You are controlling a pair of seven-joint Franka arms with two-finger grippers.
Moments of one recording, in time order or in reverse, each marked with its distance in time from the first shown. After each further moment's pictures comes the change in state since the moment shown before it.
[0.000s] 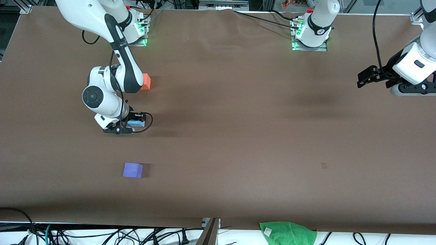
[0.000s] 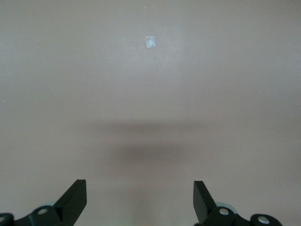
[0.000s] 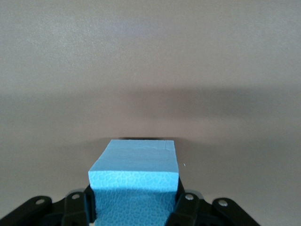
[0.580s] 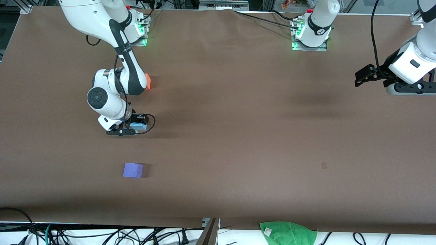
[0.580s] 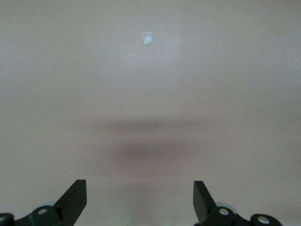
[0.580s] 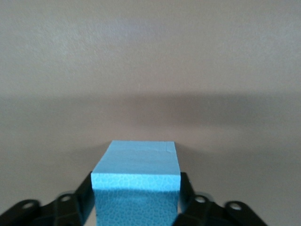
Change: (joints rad) left arm -0.001 0.000 -0.009 0.000 0.000 -0.015 0.000; right arm 0.001 0.028 0.008 0.005 0.017 0.060 -0.016
